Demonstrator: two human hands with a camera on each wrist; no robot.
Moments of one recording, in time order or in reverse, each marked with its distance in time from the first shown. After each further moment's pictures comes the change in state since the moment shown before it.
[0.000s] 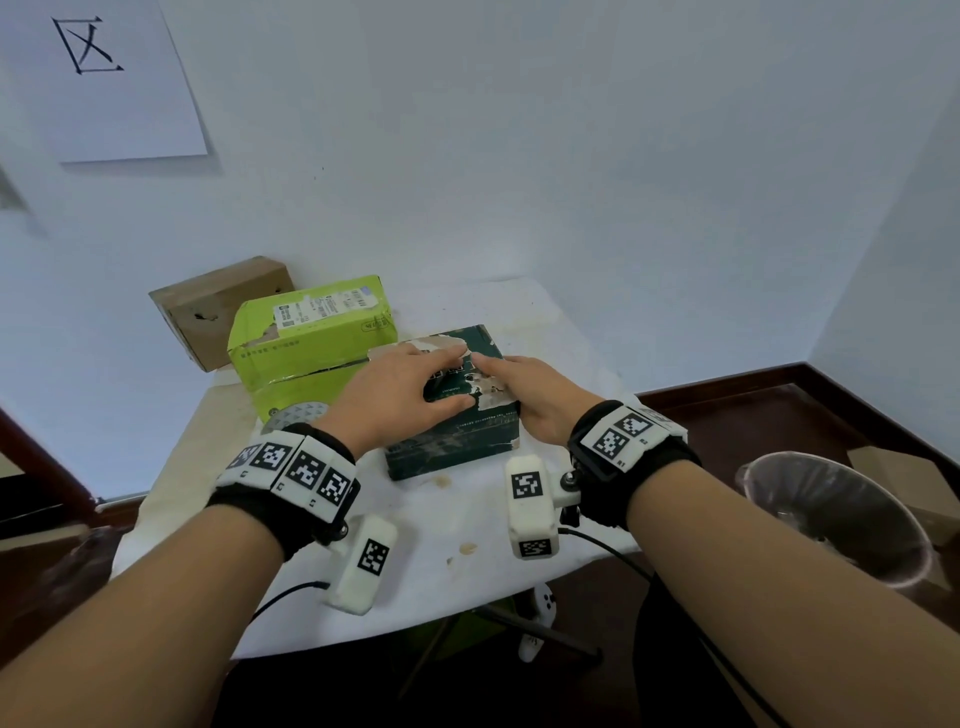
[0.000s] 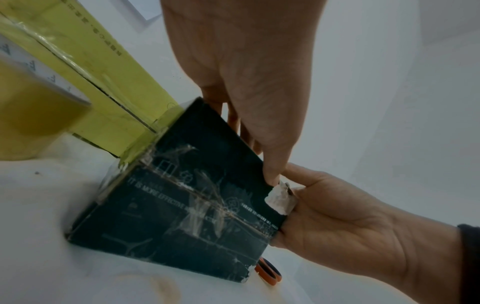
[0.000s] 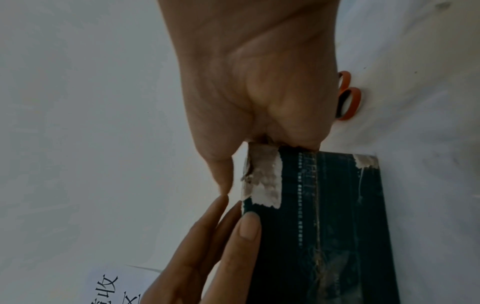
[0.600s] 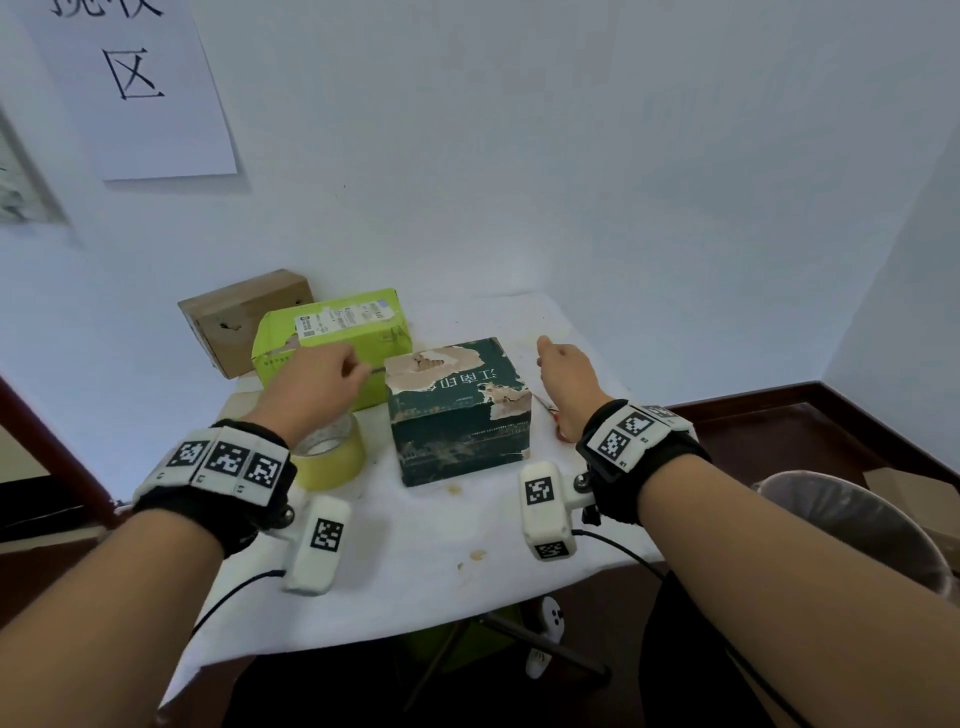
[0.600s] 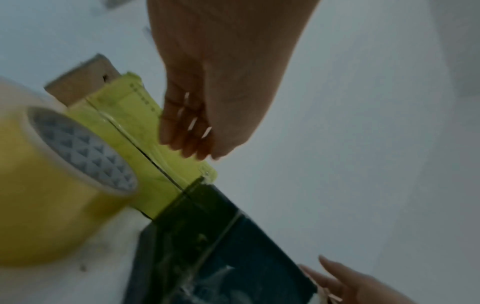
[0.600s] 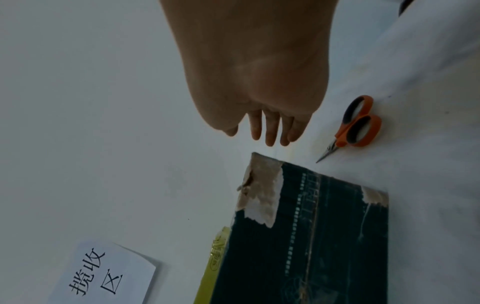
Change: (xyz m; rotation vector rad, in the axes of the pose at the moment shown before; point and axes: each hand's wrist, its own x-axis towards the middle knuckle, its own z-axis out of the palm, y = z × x) left_hand -0.019 -0.064 -0.032 -0.039 0.106 -0.345; right_hand 0.006 -0.014 -0.012 -0.257 0.471 -0.127
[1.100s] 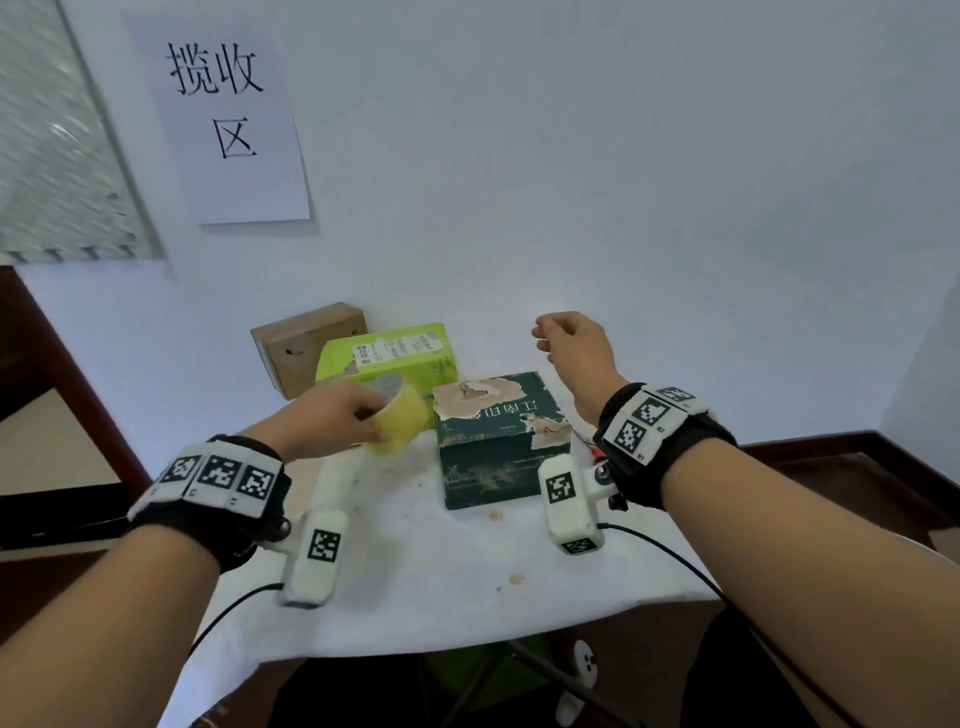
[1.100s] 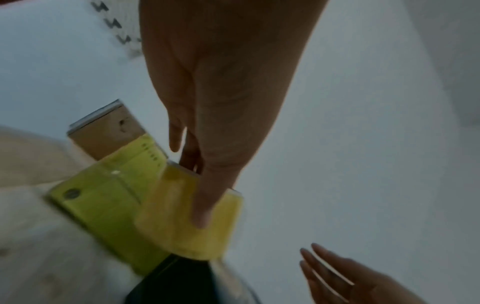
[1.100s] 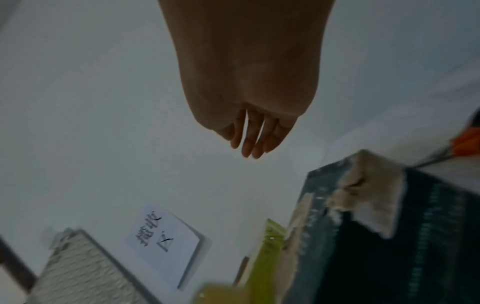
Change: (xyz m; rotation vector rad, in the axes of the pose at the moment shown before) left_hand -0.027 -0.025 -0.045 0.029 -0.255 0.086; right_hand -0.016 -0.061 0.019 0.055 -0.048 -0.314
